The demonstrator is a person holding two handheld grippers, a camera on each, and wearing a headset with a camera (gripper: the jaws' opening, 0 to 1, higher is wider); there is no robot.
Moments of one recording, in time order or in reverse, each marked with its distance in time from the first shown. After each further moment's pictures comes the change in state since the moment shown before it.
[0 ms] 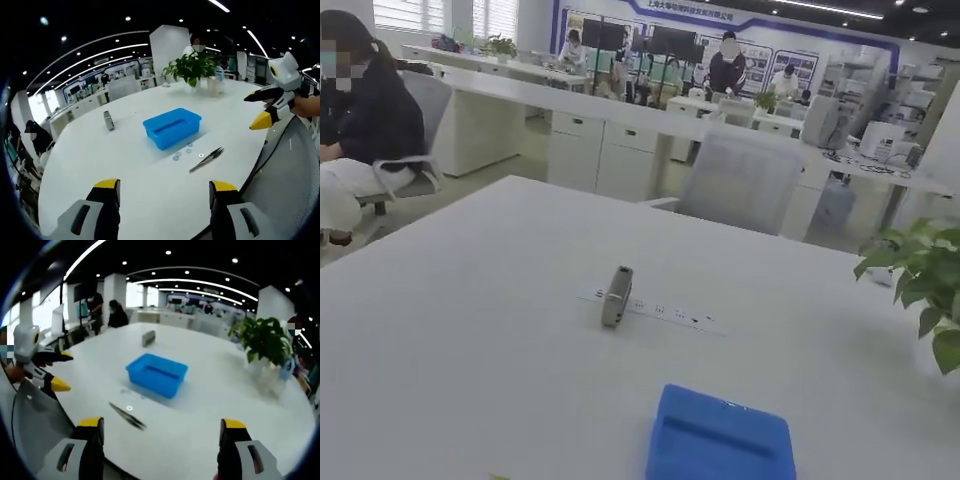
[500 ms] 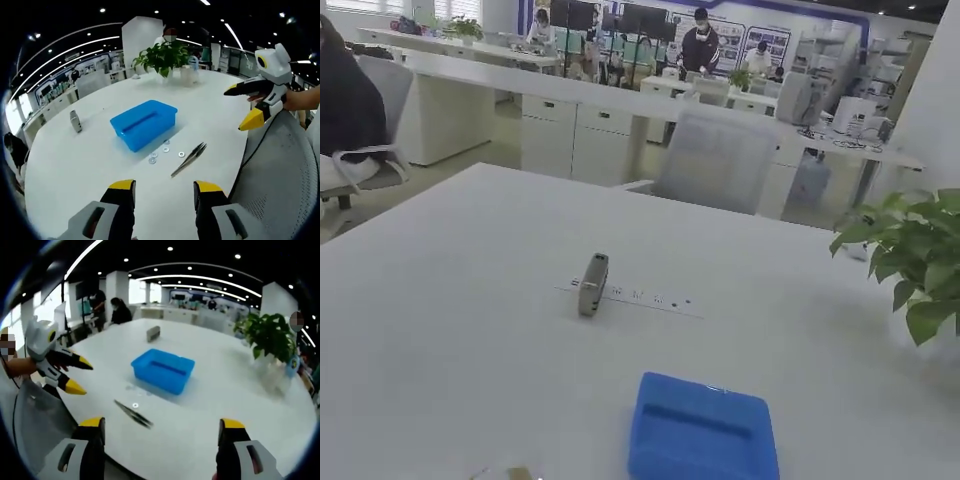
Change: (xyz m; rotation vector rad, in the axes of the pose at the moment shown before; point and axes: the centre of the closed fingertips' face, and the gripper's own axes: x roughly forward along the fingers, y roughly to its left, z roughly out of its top) left arm 0.044 -0.022 0.005 0.067 0.053 -0.228; right arm 0.009 0.011 -0.008 0.010 0.046 0.032
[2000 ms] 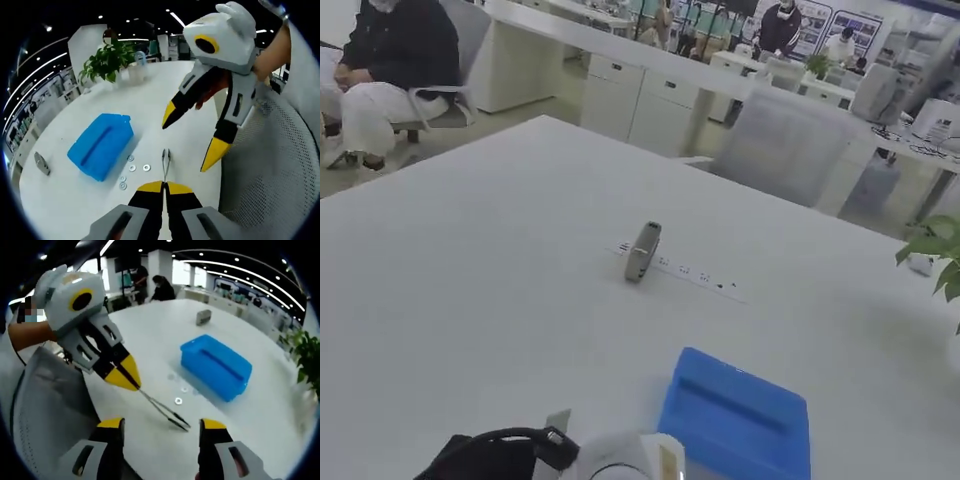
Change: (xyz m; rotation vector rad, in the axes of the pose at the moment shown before) left arm 0.027 -0.052 0.019 0.336 0.014 -0.284; right arm 0.056 0.078 -0.011 -0.262 0.180 0.305
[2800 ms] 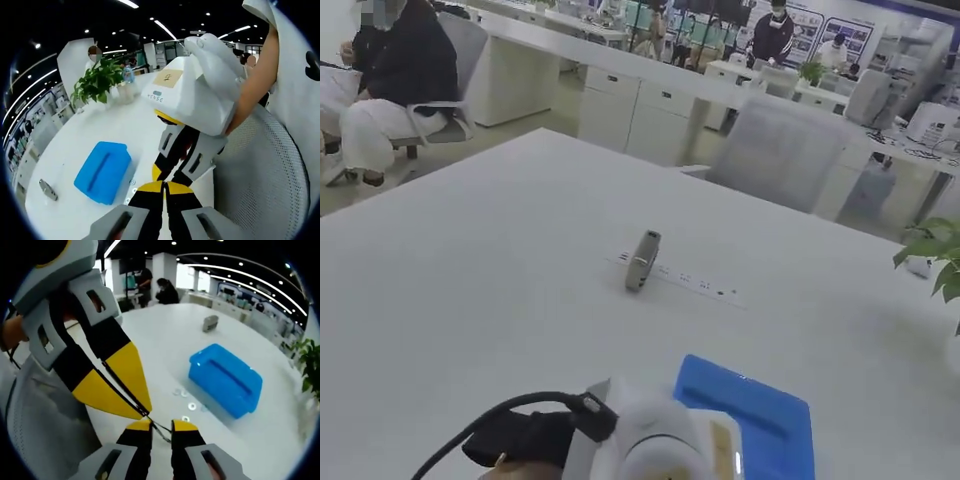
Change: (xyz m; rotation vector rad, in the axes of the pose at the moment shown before) left arm -0.015 -0.004 0.042 0.119 -0.048 -0.046; right arm 0.024 0.006 0.023 -0.009 -0.046 -0.002
